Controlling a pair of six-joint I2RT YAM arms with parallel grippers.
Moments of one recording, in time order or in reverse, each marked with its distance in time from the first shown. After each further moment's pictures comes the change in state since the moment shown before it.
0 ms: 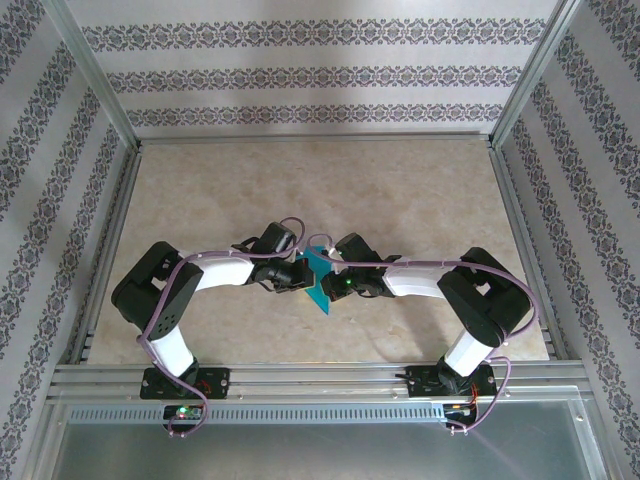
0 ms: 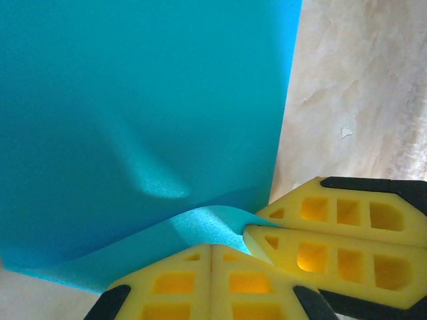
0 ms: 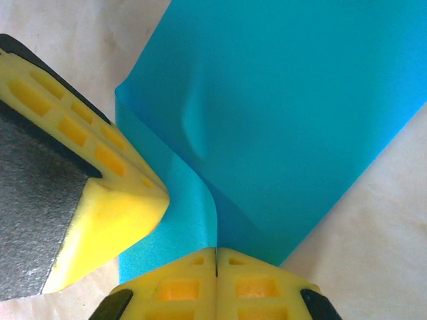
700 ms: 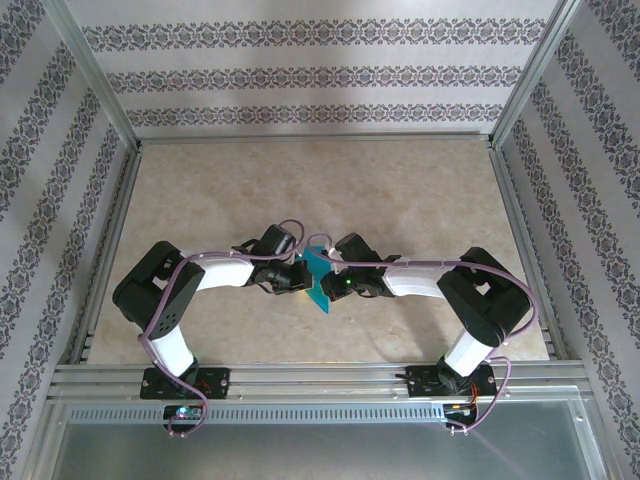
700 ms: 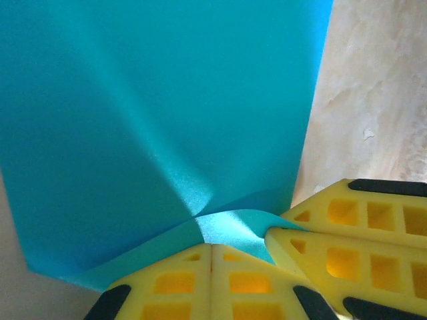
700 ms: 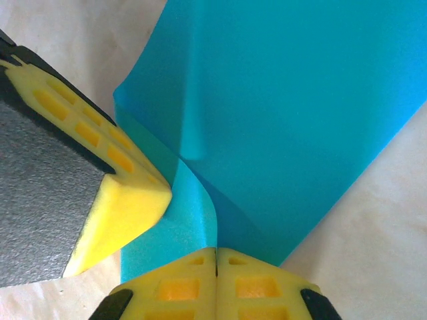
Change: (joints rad) left arm 0.000 0.008 -0.018 0.013 -0.023 0.000; right arm 0.000 0.002 0.002 0.000 0.001 0.000
